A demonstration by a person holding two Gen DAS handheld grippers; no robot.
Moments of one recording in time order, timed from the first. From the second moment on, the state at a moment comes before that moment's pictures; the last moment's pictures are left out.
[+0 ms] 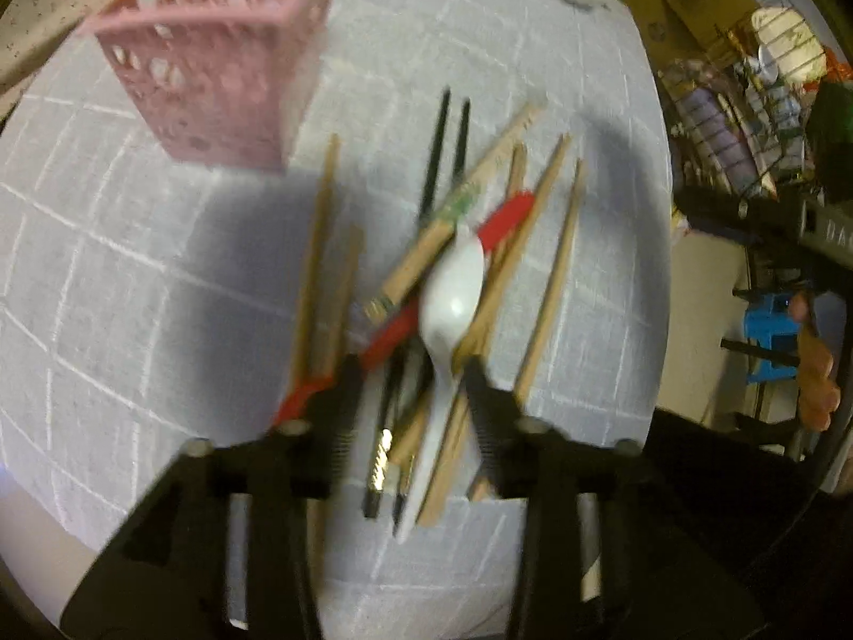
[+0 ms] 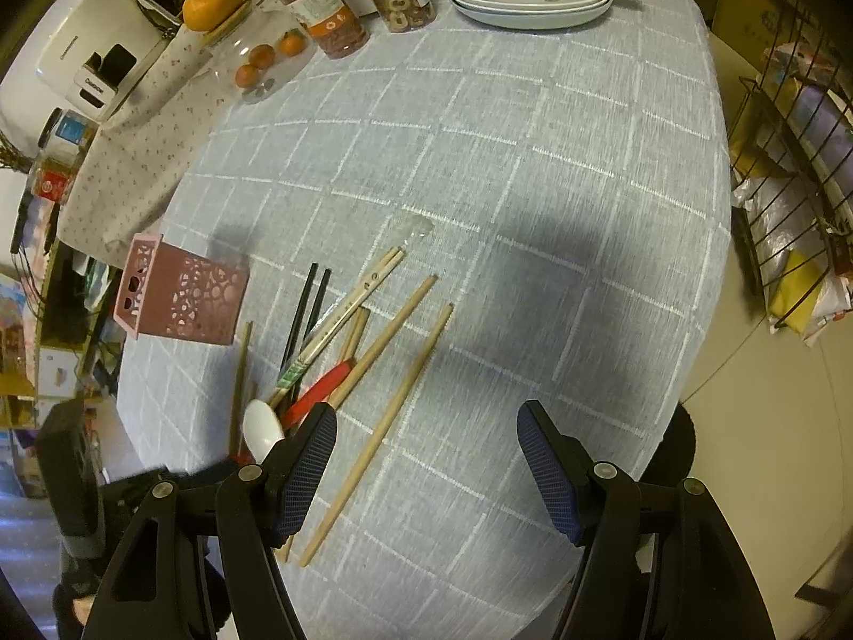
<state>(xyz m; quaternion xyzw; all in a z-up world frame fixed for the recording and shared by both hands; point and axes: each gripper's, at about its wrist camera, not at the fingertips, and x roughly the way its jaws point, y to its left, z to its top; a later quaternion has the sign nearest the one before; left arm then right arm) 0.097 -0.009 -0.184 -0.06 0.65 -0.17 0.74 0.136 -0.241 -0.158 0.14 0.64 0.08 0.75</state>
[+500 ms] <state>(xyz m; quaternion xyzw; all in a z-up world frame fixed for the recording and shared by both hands) 0.117 -0.050 -0.190 0.01 0.62 -0.21 0.75 0.136 -0.242 -0.162 0.14 0.65 0.08 0.74</state>
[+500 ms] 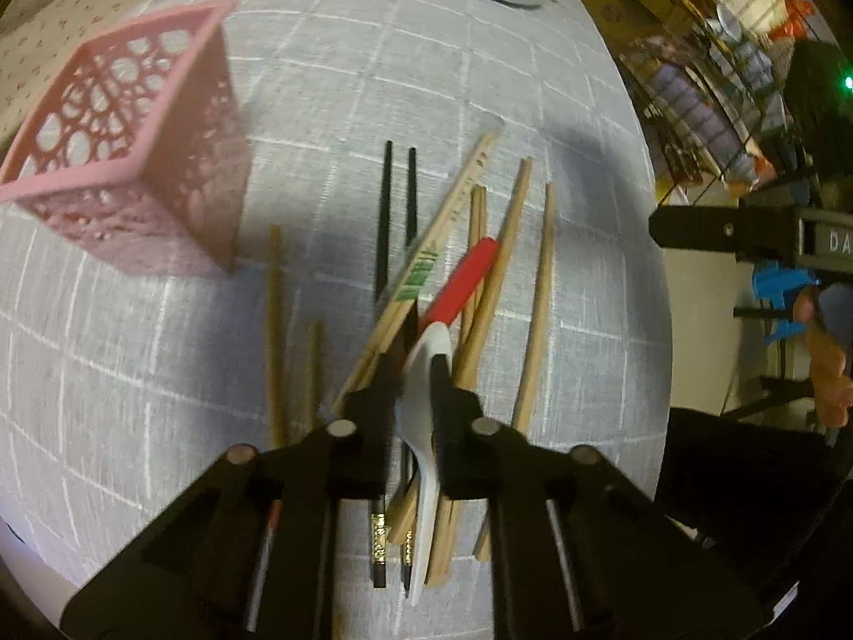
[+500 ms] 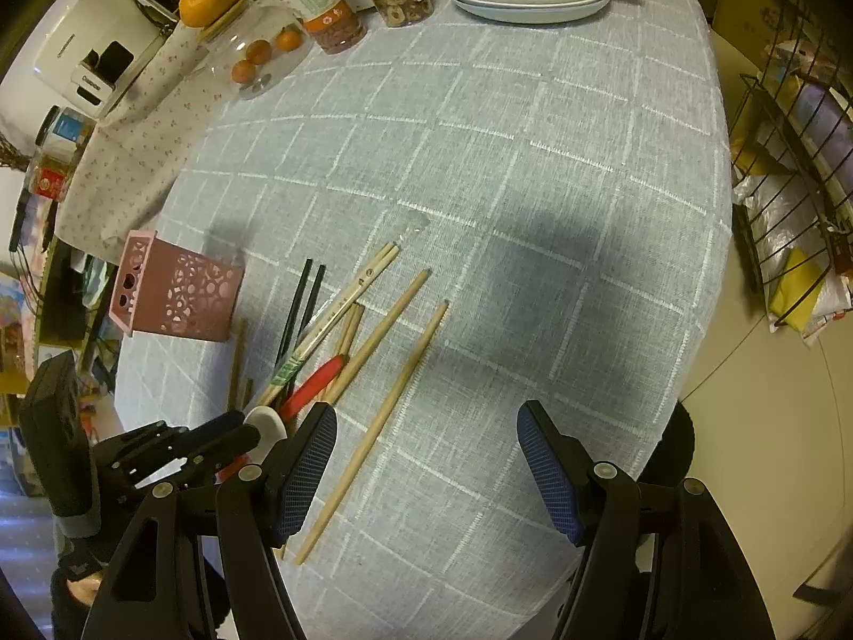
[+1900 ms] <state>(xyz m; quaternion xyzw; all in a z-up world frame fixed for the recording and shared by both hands) 0.093 0.023 -0.087 -0.02 0.49 -0.13 0.86 0.176 -0.164 -0.222 0.08 0.69 0.00 0.72</state>
